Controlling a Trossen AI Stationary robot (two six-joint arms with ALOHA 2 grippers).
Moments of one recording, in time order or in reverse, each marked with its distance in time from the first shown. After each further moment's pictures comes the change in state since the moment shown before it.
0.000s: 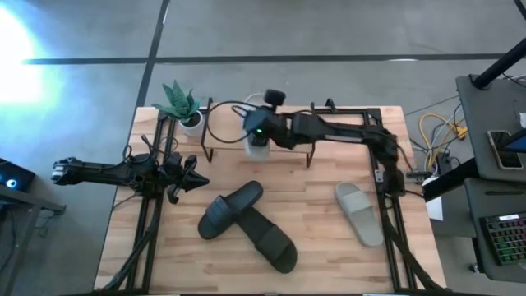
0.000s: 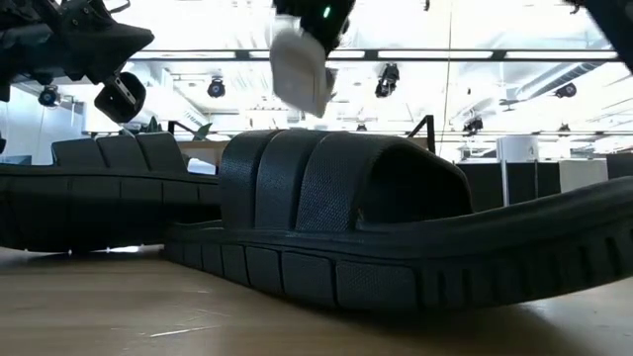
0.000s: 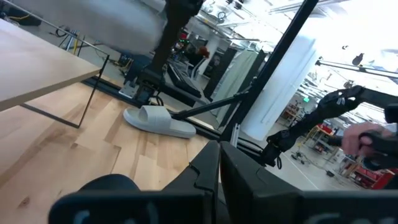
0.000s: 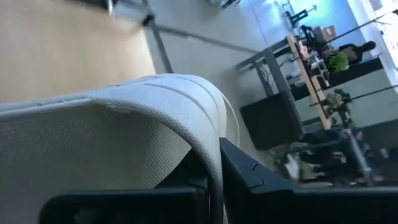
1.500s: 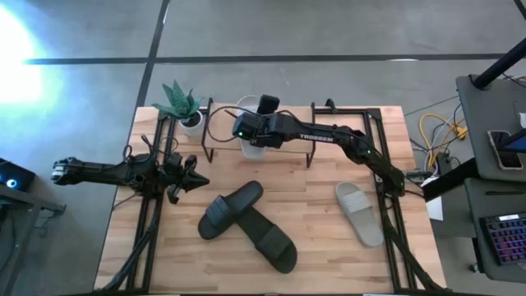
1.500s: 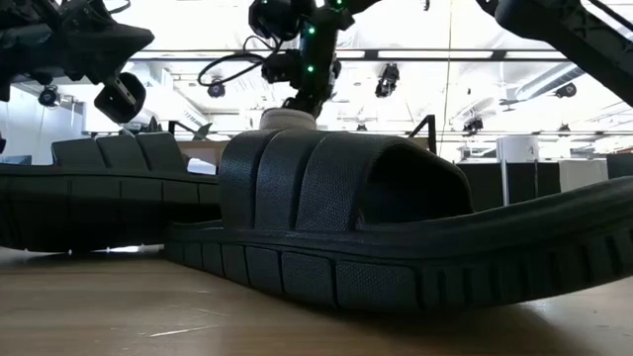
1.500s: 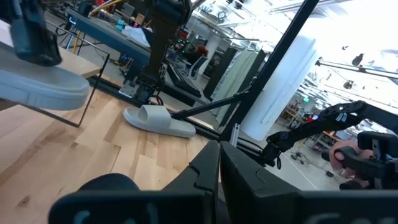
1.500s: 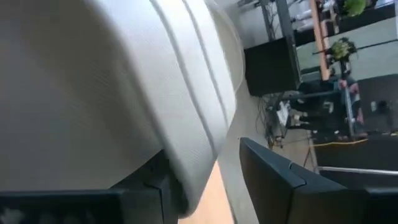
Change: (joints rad) left arm 0.000 0.000 0.000 -0.001 0.001 -0.003; right arm -0.042 0.259 0.234 -0.324 0.057 0.212
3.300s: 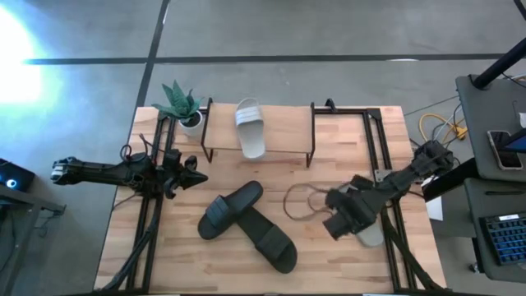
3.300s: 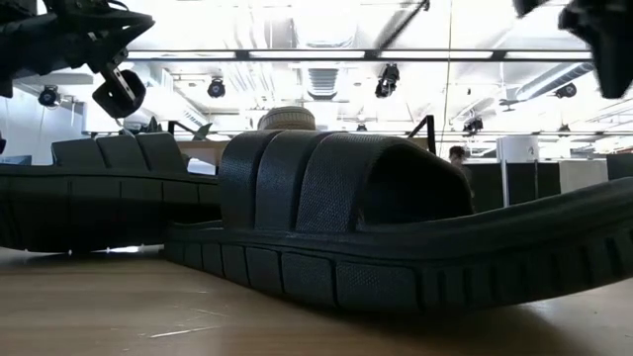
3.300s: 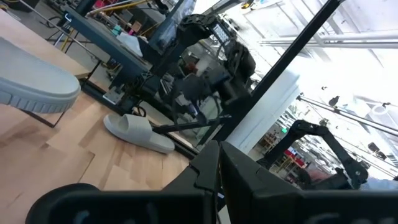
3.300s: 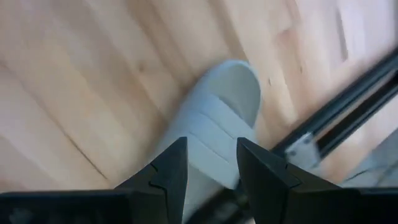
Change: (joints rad) left arm 0.000 0.013 0.001 0.095 -0.019 -0.182; right arm 0.757 -0.695 -0.959 -0.510 -0.658 1.222
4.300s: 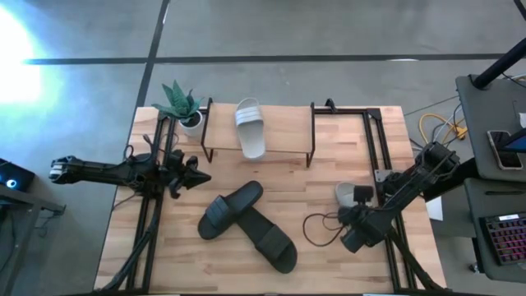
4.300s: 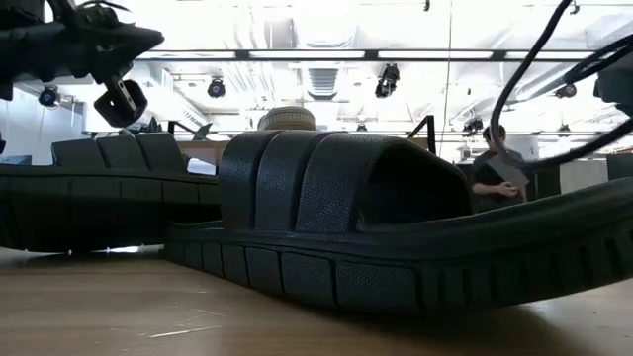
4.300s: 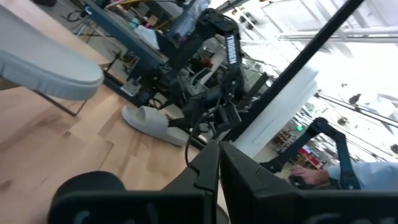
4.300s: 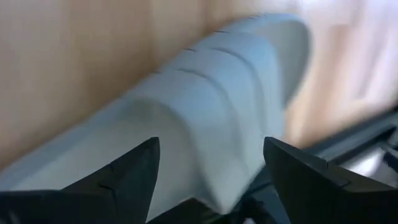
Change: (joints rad) left arm 0.000 0.046 -0.001 -0.020 -0.042 0.000; right arm 0.189 -0.011 -0.399 0.253 0.026 -0.159
